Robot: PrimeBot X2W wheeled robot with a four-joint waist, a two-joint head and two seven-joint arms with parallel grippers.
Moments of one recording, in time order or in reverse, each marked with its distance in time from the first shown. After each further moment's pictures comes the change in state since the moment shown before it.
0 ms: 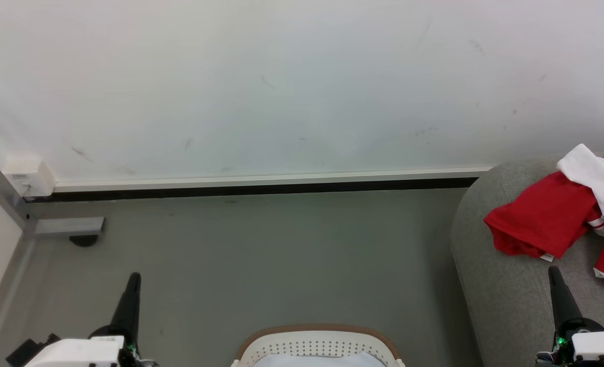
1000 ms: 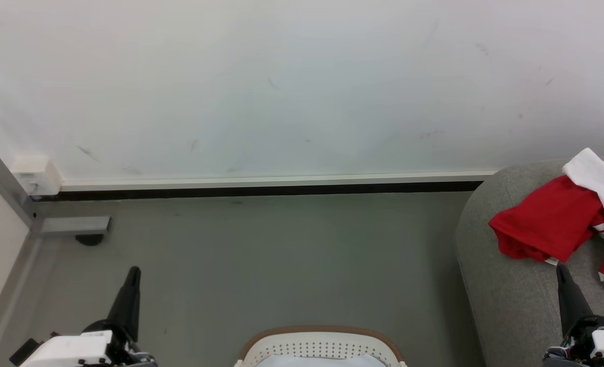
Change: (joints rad) left arm -0.016 -0.002 0.015 -0.002 -0.171 0.007 0.050; right arm 0.000 -0.032 0.005 -0.015 0.209 0.000 0.017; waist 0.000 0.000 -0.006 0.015
